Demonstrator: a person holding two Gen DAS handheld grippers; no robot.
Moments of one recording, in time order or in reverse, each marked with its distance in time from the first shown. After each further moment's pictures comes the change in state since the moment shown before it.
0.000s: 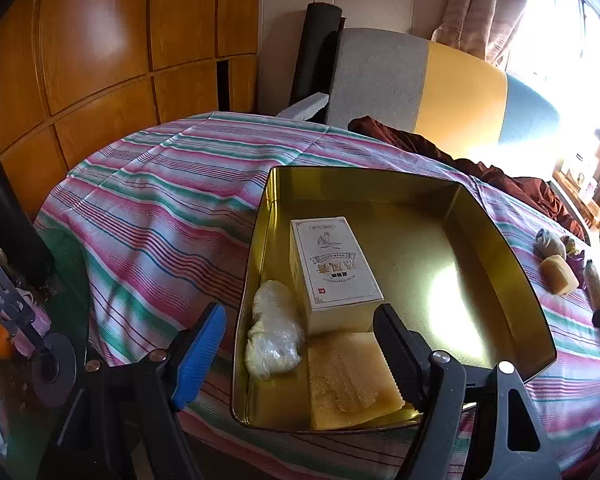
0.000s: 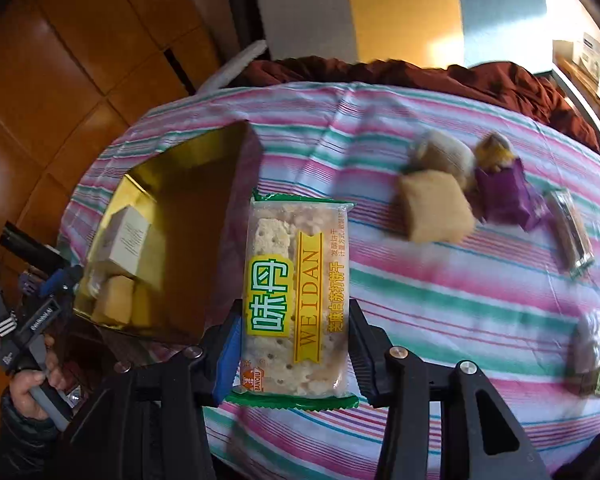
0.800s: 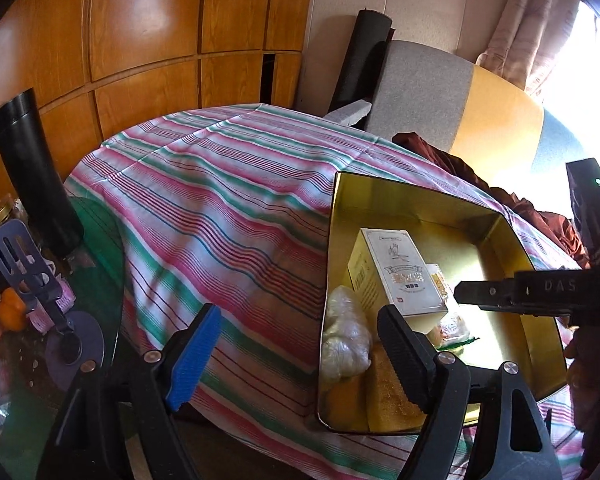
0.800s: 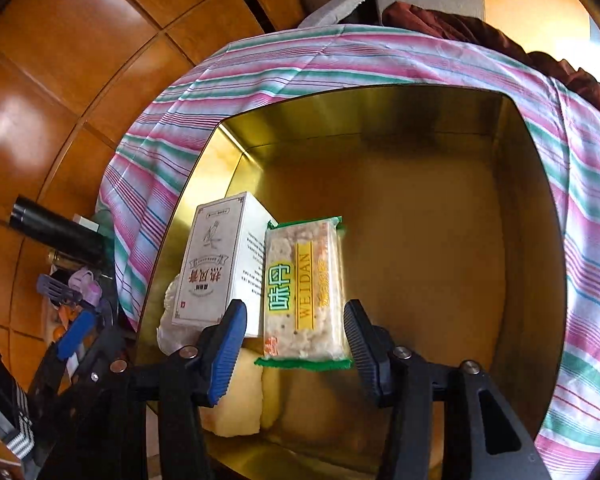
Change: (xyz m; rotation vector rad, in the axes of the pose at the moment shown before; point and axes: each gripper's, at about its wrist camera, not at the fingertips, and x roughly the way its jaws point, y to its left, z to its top) left arm -0.002 0.050 0.000 -0.132 0.000 0.053; right arm 0.140 0.159 0.048 -0.103 0.181 0.152
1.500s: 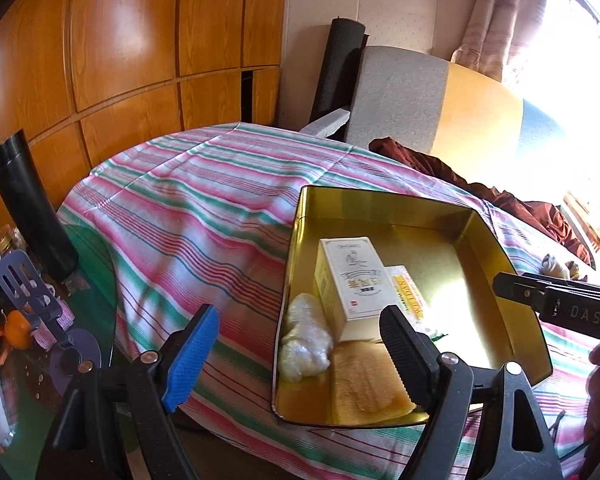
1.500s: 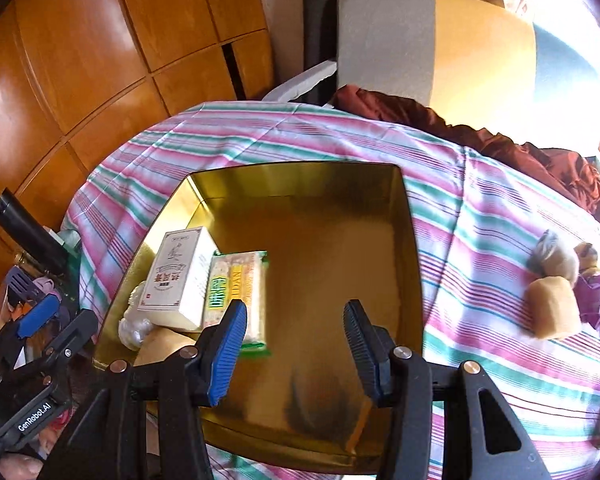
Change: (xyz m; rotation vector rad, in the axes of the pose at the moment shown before) left arm -0.022 -0.034 0.001 0.081 -0.044 -0.019; right arm -0.077 -0.009 -0.038 -0.065 -0.260 -0.228
